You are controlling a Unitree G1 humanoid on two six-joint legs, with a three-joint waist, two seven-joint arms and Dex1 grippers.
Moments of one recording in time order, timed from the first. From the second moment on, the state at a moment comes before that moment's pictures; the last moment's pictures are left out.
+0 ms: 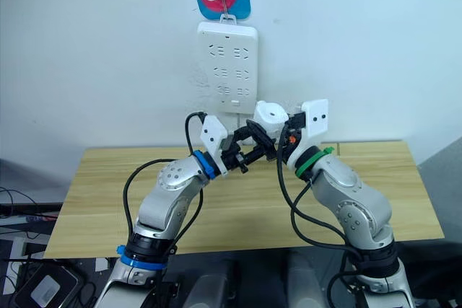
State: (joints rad) left arm -0.43 0.15 -0.15 -0.13 -0.20 0.28 -0.65; right arm -0.41 -0.28 0.07 -0.49 0.73 0.71 0.06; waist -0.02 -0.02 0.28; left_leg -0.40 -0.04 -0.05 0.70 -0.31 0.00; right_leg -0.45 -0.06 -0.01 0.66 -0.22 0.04
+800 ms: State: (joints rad) left arm -0.40 0.36 0.03 -0.27 -0.30 0.27 -0.65; right arm -0.31 -0.39 -0.03 -0.57 0.69 0.73 0.20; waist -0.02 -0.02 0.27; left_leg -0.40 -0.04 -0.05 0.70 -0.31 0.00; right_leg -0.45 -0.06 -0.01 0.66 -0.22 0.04
